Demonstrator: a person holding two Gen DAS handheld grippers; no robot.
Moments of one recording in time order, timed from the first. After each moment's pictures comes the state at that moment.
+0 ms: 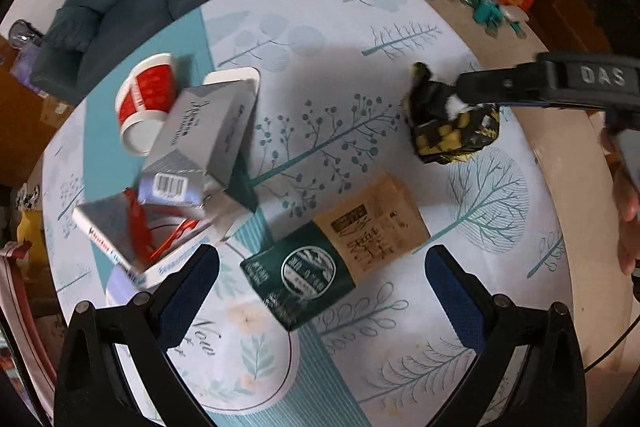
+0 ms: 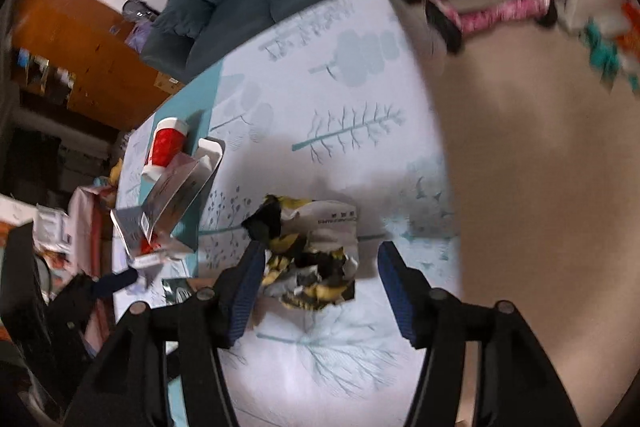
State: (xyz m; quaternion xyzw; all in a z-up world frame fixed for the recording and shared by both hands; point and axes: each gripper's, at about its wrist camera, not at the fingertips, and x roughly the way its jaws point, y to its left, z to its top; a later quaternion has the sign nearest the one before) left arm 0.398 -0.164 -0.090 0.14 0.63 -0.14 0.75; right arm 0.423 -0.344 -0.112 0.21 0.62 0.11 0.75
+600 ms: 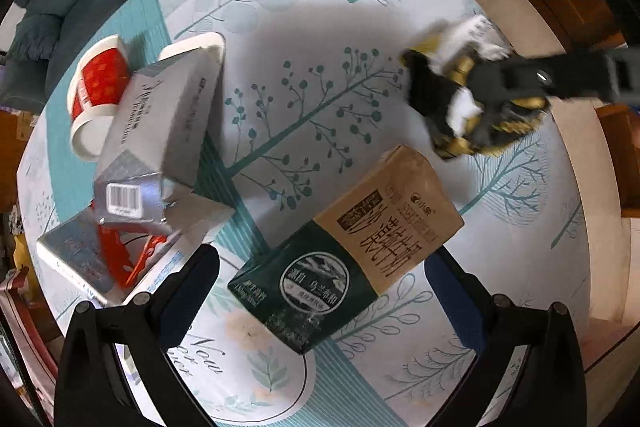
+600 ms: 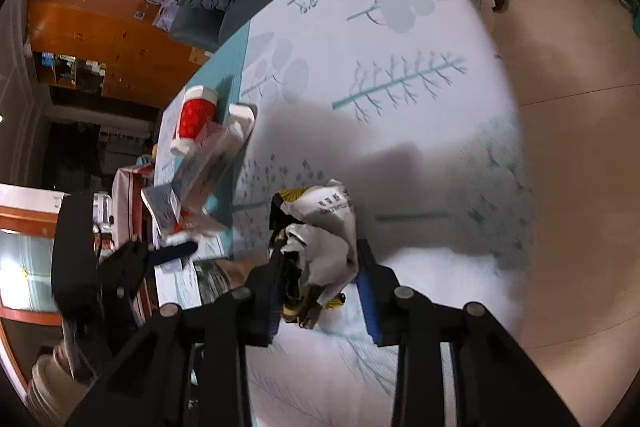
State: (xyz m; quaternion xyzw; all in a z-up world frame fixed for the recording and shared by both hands) left arm 0.415 -0.172 -0.131 0.18 0.67 -0.18 0.70; right arm 0.426 -0.329 -0.134 0.25 0.64 0.19 0.70
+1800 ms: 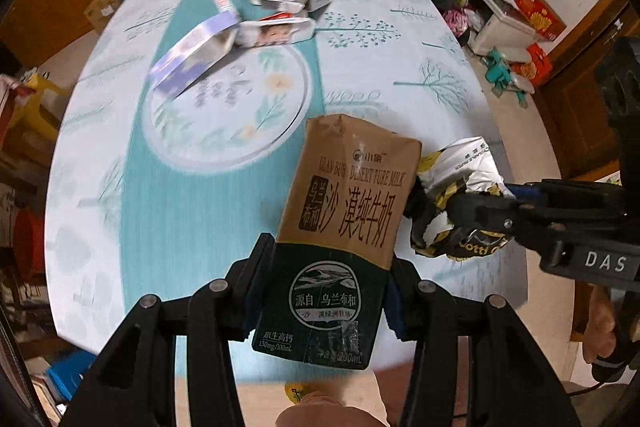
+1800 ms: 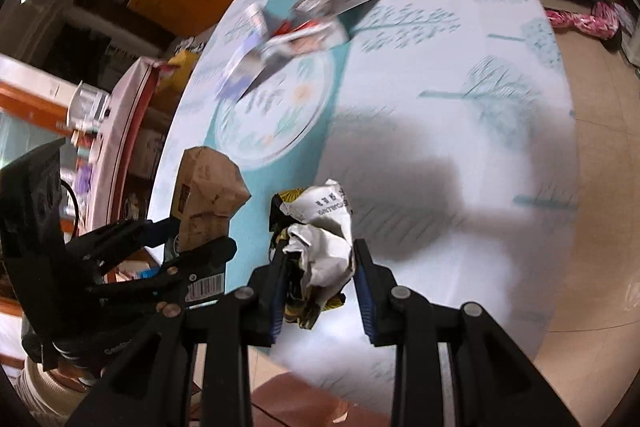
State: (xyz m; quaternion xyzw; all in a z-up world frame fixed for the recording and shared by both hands) left arm 0.149 -0.064 -0.043 -0.03 0.60 -0.06 0.80; right arm 0.209 -0.225 -0.052 0.10 0.64 0.25 0.72
